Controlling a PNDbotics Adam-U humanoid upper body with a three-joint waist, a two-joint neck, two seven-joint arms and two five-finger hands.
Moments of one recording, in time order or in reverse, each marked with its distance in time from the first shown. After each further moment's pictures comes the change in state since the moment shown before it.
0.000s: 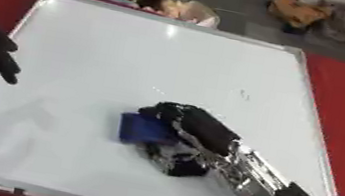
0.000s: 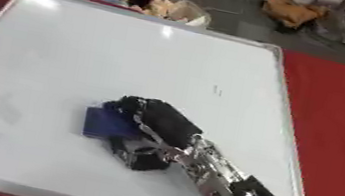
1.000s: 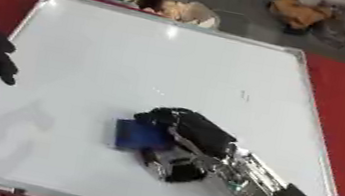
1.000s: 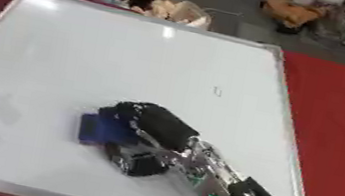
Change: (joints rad) left arm -0.001 0.000 0.000 0.000 0.001 0.000 0.001; right arm -0.009 0.000 0.013 0.008 0.007 -0.024 0.041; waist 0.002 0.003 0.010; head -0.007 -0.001
